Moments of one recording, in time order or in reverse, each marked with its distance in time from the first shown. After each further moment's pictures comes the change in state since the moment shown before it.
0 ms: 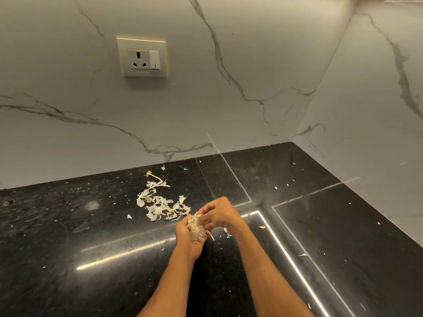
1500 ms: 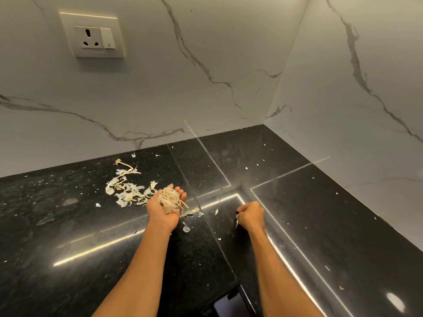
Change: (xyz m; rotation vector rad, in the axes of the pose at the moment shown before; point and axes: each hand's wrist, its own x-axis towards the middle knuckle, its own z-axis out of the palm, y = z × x) left_hand -0.016 -0.010 0.033 -0.062 -0.035 0.055; right_hand -0.032 0.148 -0.091 -0.075 0.684 0.271
